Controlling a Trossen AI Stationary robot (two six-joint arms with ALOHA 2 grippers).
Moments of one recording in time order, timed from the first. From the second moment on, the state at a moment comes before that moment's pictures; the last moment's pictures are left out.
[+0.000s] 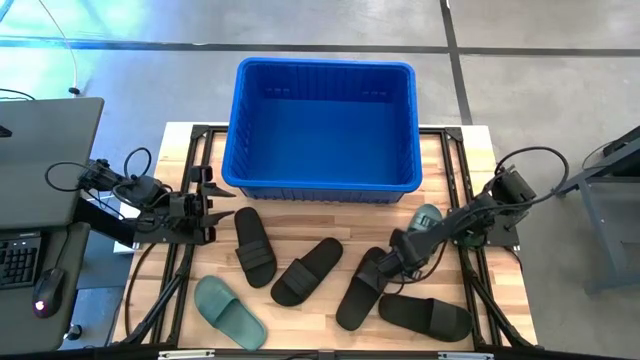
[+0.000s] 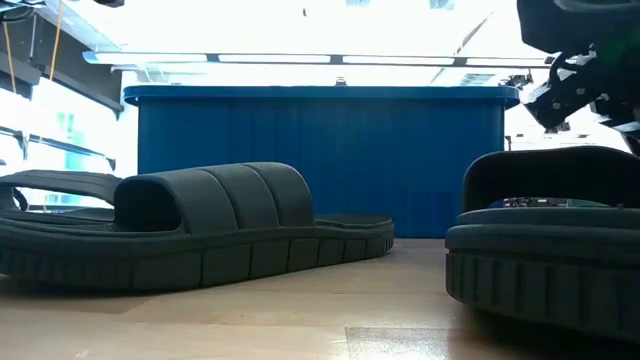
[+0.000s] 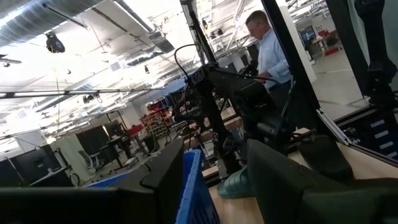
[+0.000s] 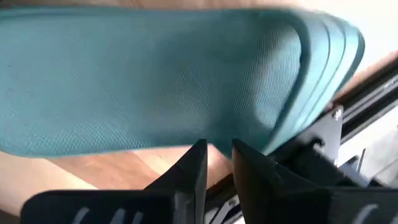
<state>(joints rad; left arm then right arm) -0.31 0.23 0.28 0.20 -0.36 0.55 0.48 1.71 1.08 -1.39 0.02 0.97</state>
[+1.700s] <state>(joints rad) -0.31 0.23 0.28 0.16 -0.36 0.54 0.47 1.71 0.83 -1.39 0.25 1.16</state>
